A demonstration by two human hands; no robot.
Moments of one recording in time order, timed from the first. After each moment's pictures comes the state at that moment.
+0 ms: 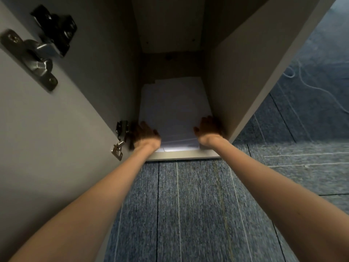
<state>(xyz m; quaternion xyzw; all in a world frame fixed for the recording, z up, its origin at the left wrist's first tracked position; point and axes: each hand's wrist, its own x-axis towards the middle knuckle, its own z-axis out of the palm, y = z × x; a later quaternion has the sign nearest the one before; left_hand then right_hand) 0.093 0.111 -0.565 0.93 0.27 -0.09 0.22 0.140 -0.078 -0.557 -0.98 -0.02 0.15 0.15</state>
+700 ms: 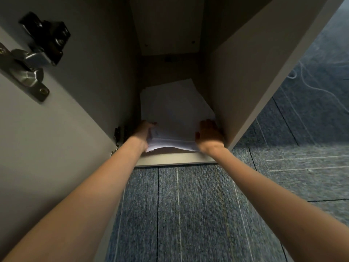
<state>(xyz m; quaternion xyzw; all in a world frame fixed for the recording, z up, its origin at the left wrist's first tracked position) 0.126 0.121 -0.544 0.65 0.38 -0.11 0.65 0.133 -0.079 -0.564 -0.98 -0.04 0.11 0.14</state>
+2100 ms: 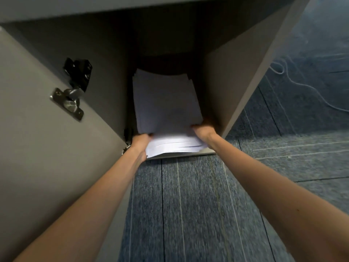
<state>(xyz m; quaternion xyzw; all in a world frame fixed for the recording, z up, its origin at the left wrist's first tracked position) 0.061 0.113 -0.491 0.64 0.42 -0.10 0.64 0.113 -0.077 -0.489 -0.85 0.17 0.20 0.46</state>
